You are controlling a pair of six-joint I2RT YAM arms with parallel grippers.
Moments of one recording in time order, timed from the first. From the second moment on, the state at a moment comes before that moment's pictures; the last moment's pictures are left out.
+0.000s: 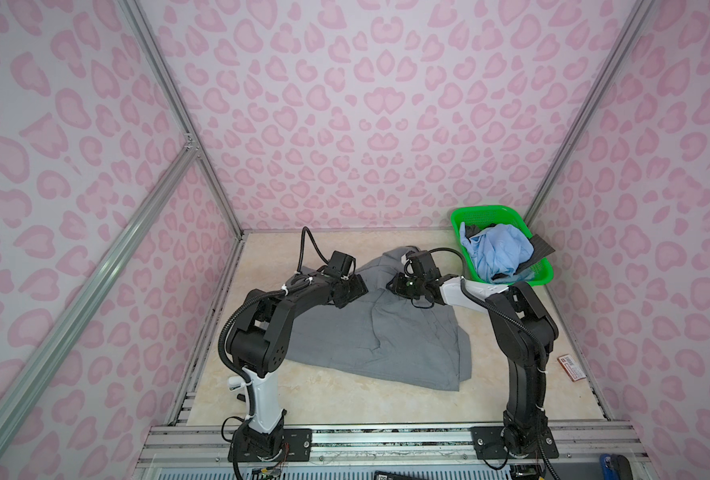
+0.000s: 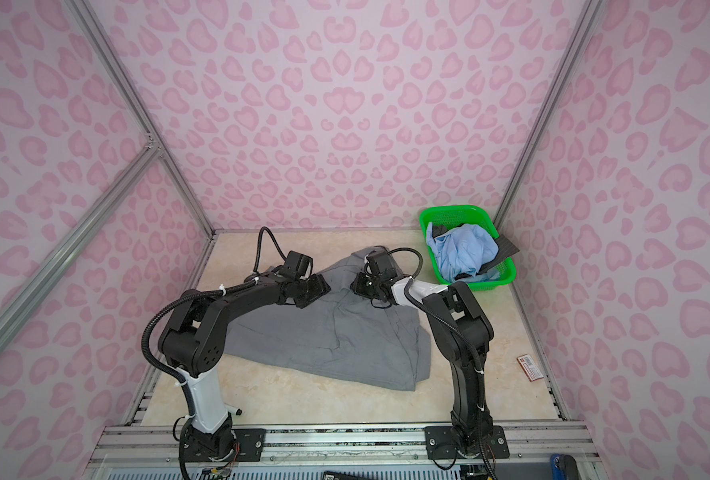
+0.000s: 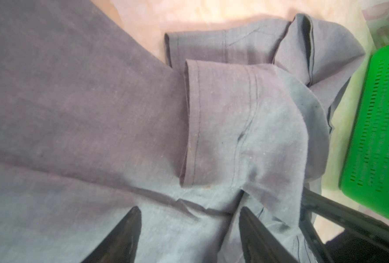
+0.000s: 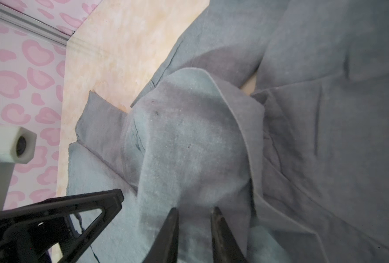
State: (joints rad) left arm -0.43 1.94 1.26 -0.30 0.15 -0.86; right arm 0.48 2.03 1.28 -0.03 -0.29 0.70
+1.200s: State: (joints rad) left arm -0.36 2.05 1.65 -0.40 0.20 -0.74; right arm 0.39 1.84 1.16 0.01 -0.34 0.73
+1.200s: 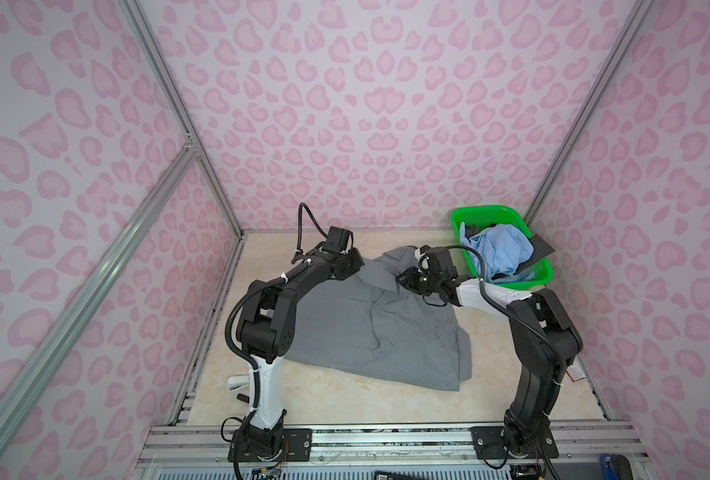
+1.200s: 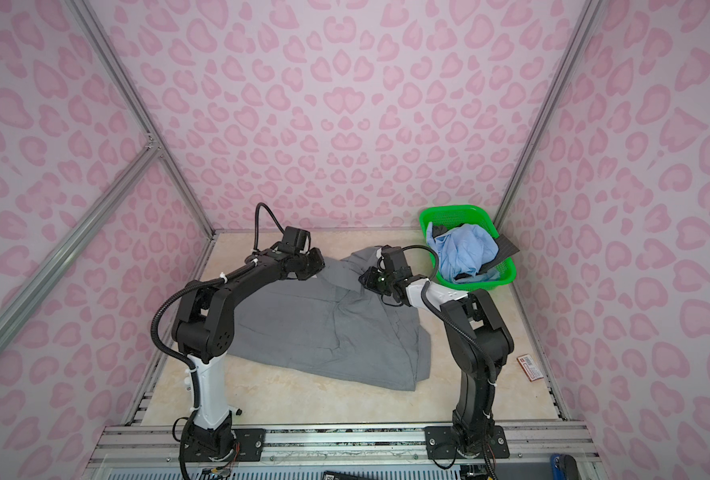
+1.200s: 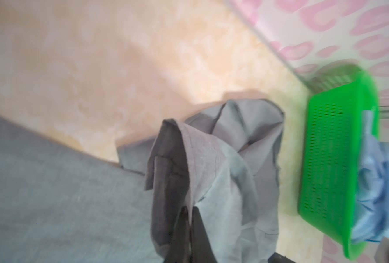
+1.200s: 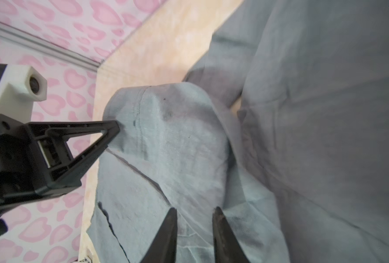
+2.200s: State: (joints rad) left arm -0.64 1.43 1.21 0.02 0.49 0.12; right arm 0.20 0.99 0.81 -0.19 -0.21 0.64
